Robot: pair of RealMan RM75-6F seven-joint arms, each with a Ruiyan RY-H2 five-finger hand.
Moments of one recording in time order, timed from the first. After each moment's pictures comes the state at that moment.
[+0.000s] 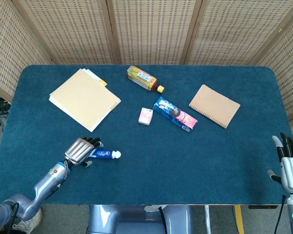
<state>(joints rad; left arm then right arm) -0.60 -1.50 -0.04 -1.32 1.50 0.88 0.19 0.07 -1.16 0.12 -1.55 -1.41 1.50 -0.11</state>
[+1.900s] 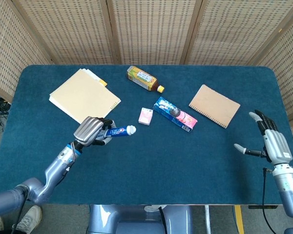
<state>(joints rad) -0.73 -1.51 -0.19 -1.36 1.47 1.01 -0.10 0.29 -1.02 0.27 -1.70 -1.28 1.14 0.32</state>
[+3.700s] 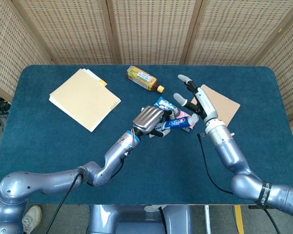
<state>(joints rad) -1.17 -1.80 -0.43 -1.26 1.05 0.79 0.09 0.80 -1.14 0.55 -1.85 -0.63 0.84 0.39</state>
